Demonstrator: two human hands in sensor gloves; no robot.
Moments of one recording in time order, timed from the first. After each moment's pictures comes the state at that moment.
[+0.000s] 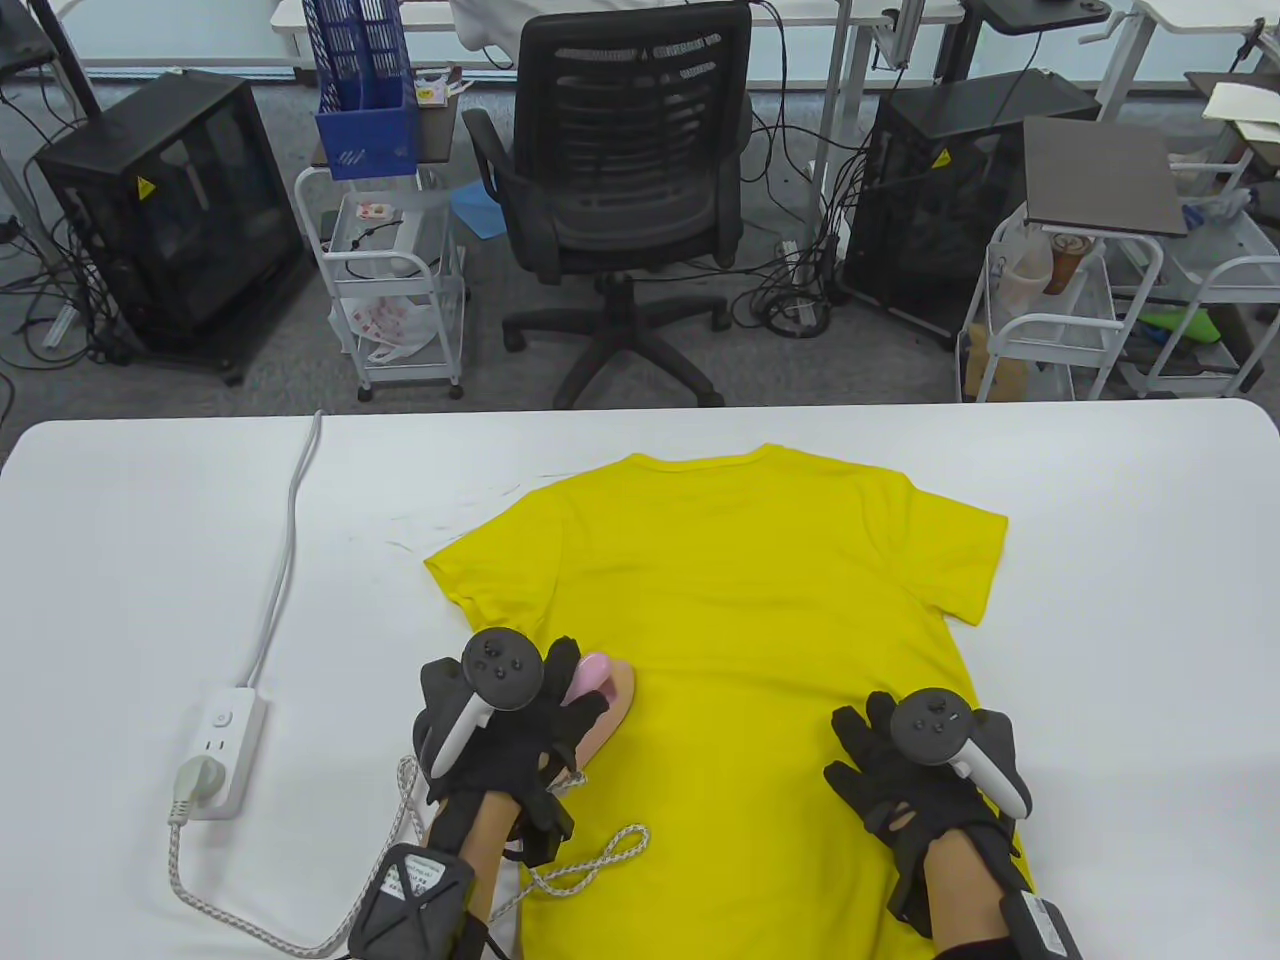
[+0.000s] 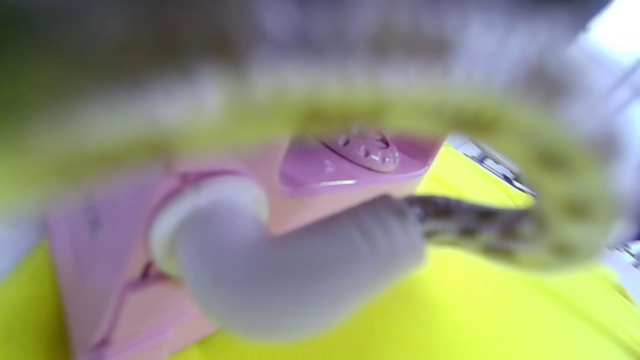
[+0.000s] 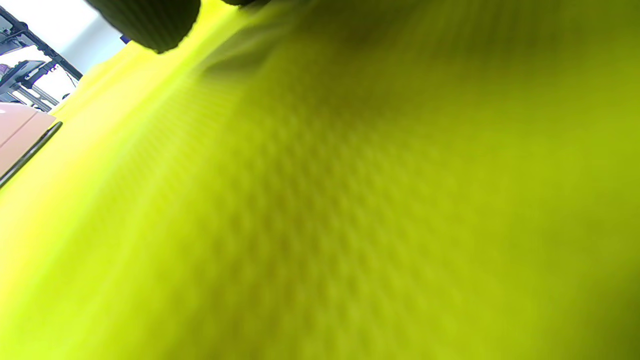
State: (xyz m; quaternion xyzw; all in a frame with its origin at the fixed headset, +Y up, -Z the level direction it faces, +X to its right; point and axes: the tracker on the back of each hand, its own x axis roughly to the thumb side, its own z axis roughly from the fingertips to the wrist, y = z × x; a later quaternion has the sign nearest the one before) left_hand -0.158 -0.722 -0.355 -0.13 -0.03 0.25 0.96; right_hand 0.228 -0.803 -0.327 -0.01 0.23 0.93 0.28
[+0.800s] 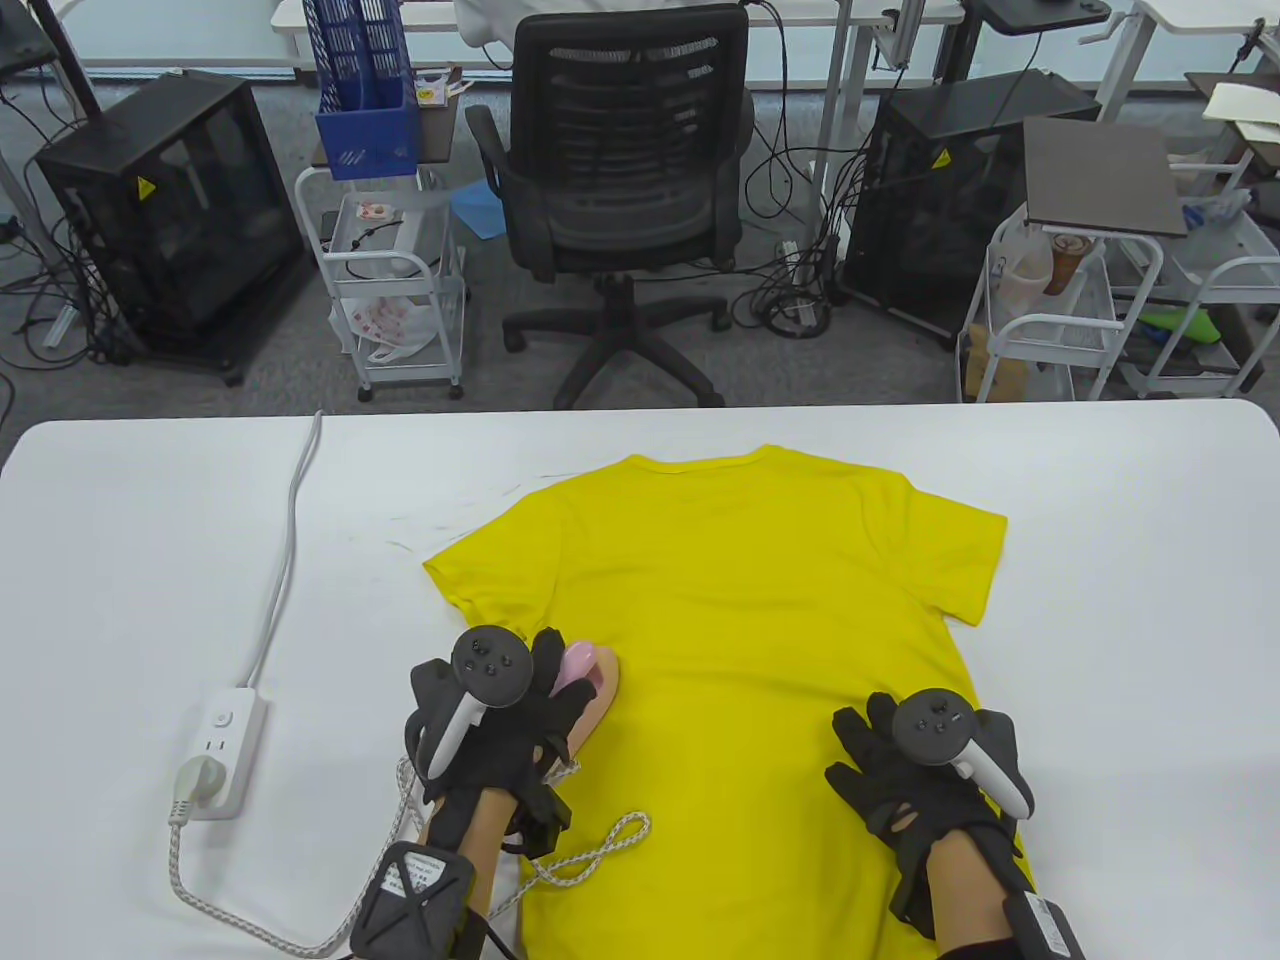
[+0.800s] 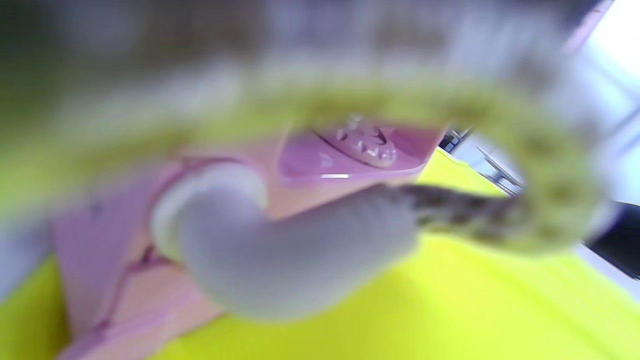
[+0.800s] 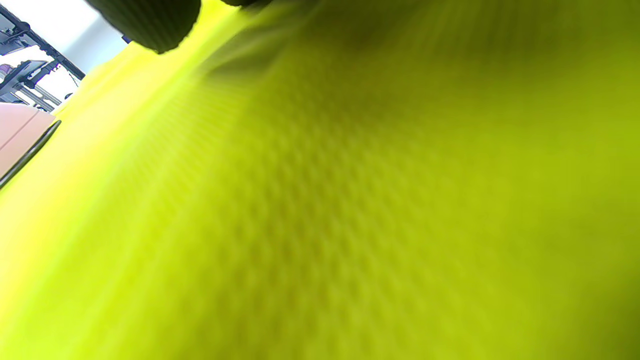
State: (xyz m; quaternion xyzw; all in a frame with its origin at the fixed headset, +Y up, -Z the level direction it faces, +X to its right) left_hand -0.173 -0.724 -0.359 -0.12 0.00 0.28 0.95; right_hand 0.229 -0.803 -0.327 -0.01 0.23 0.93 0.28
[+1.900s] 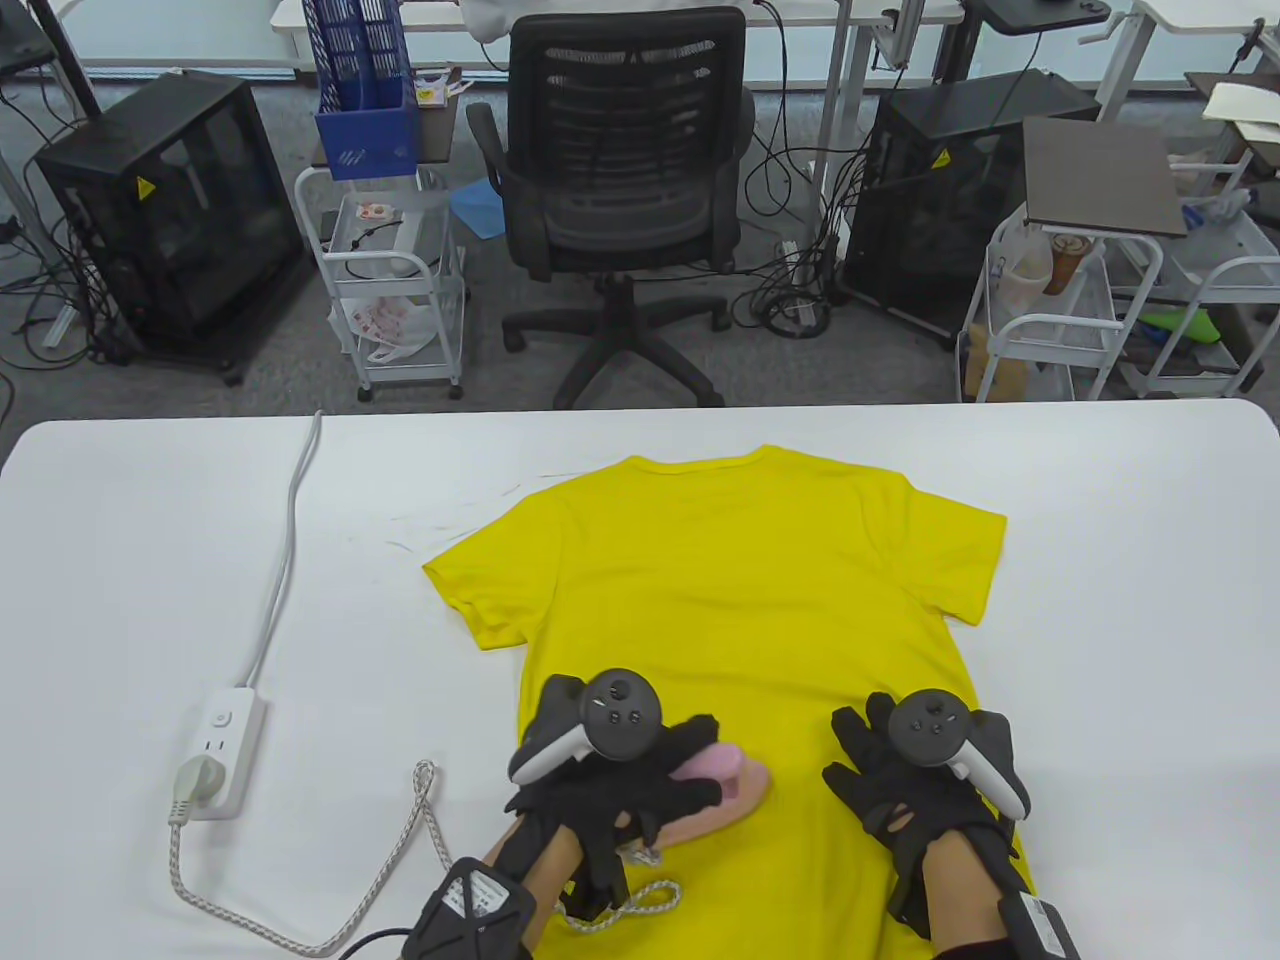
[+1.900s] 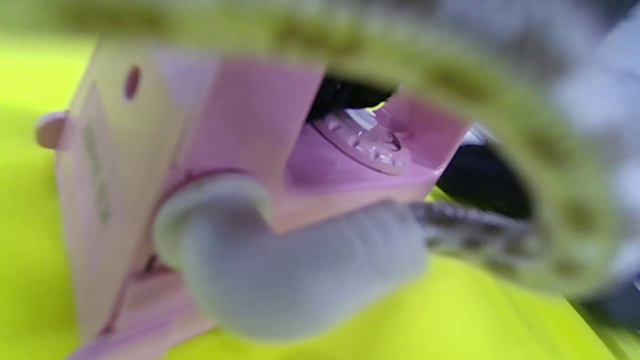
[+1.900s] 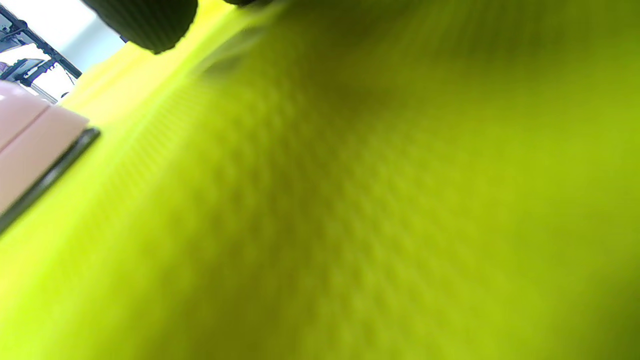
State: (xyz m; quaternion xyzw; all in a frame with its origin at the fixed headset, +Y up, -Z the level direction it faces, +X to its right) left_hand -0.054 -0.726 -0.317 -0.23 -0.30 0.19 0.91; right_hand 0.228 -0.804 -0.327 -0.01 0.23 0.93 0.28
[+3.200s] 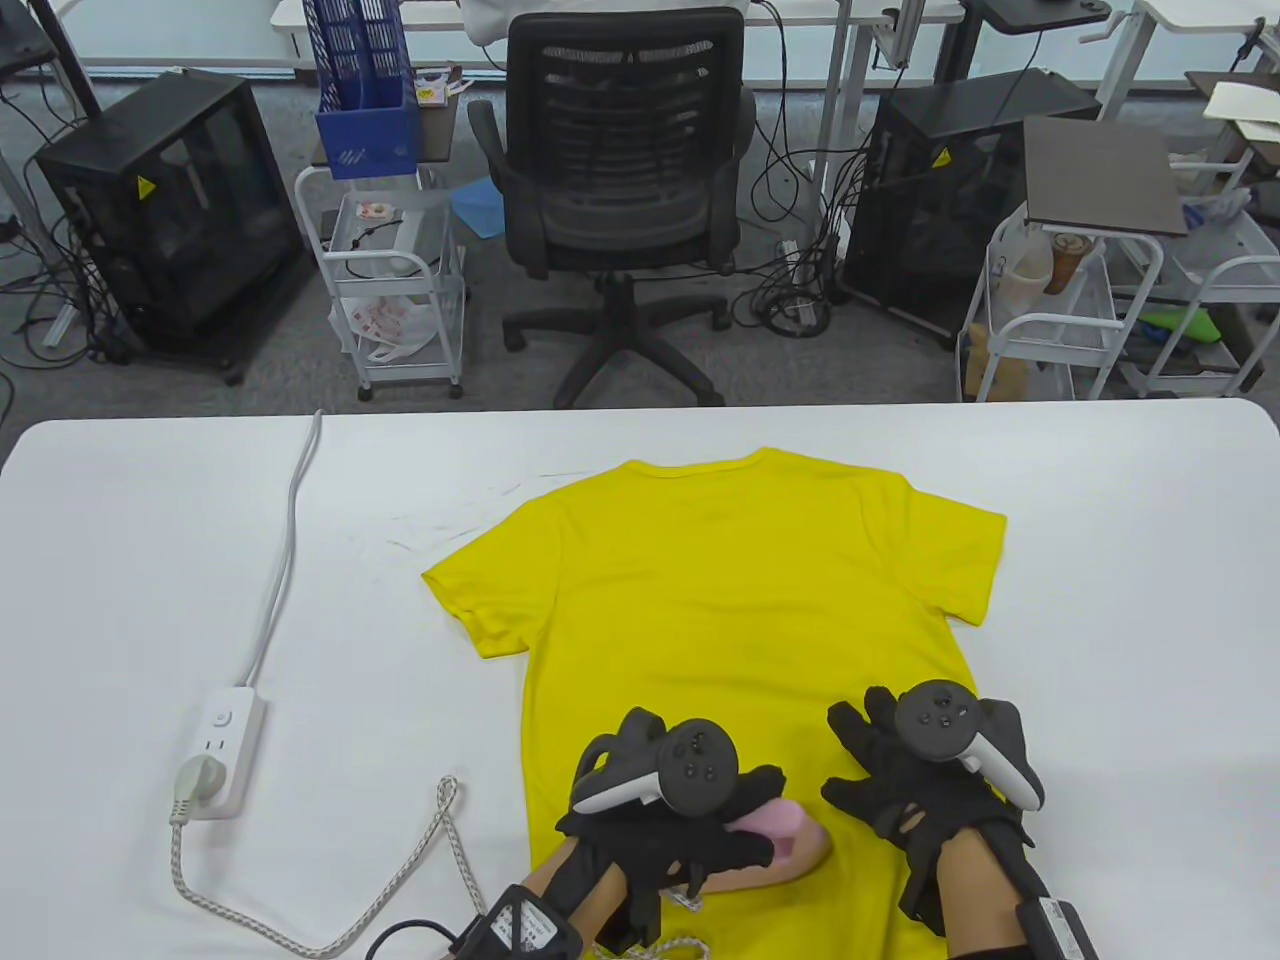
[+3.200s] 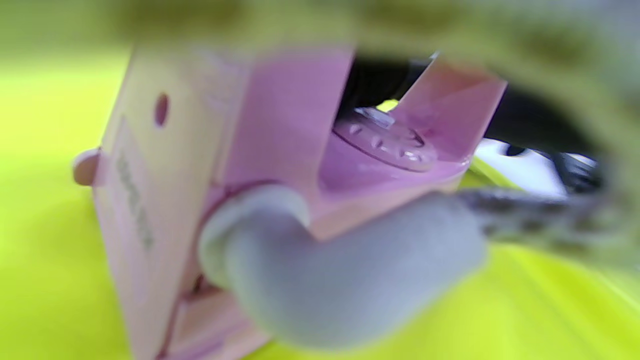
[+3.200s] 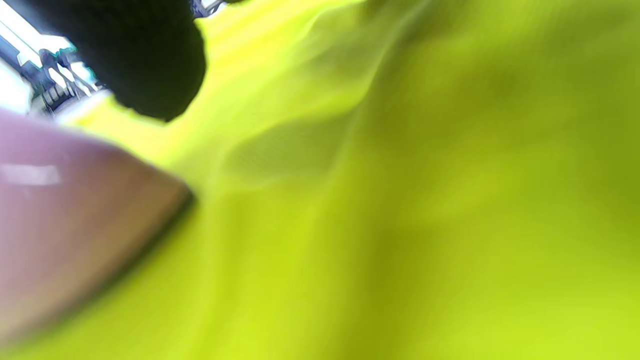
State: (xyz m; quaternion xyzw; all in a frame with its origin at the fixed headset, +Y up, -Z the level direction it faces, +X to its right) left_hand -0.047 -0.723 -0.310 -0.20 -0.28 0.15 0.93; right_hand 0.219 -0.773 -0.323 0.04 0.22 0.95 0.20
